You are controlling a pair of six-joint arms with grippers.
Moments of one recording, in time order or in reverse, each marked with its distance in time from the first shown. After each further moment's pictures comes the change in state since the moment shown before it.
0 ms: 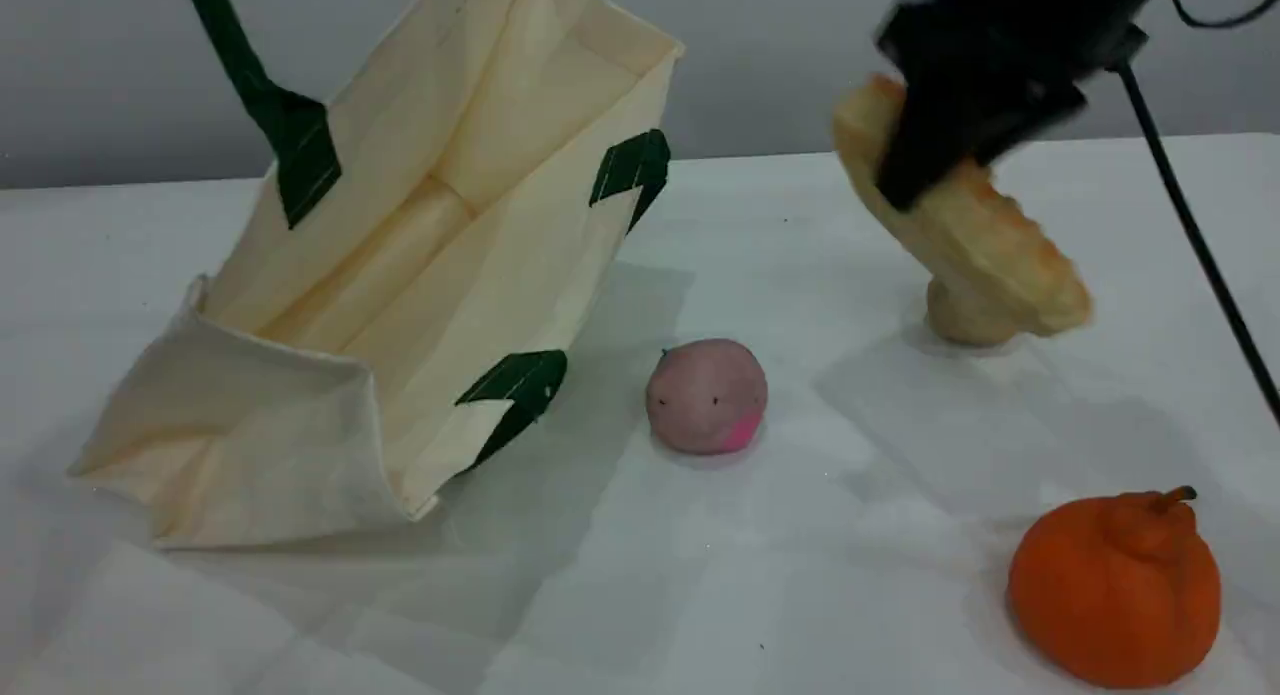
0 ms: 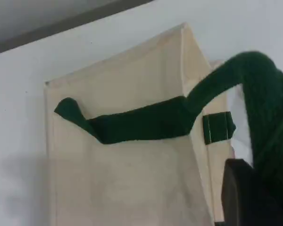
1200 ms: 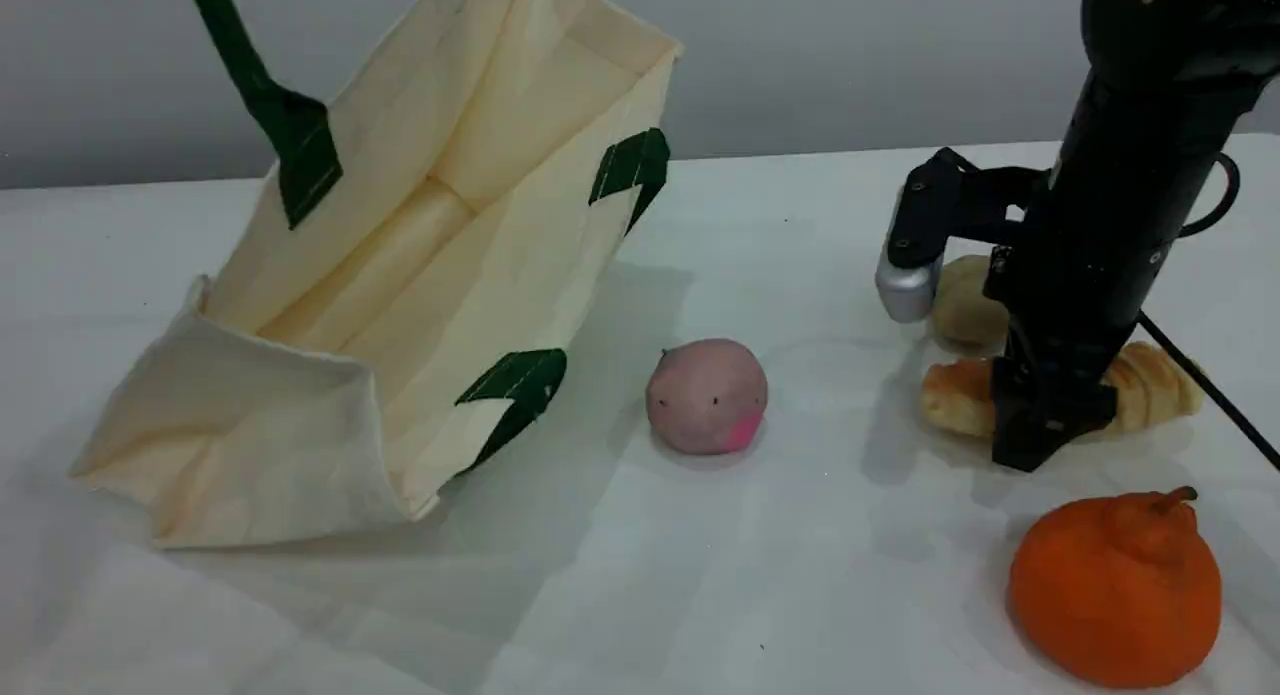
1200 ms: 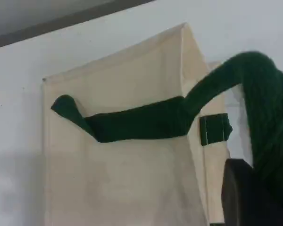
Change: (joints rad) left arm 0.000 0.000 0.000 -0.003 0.000 -0.032; right arm 0.002 0.283 0.128 -0.510 -0.306 -0.400
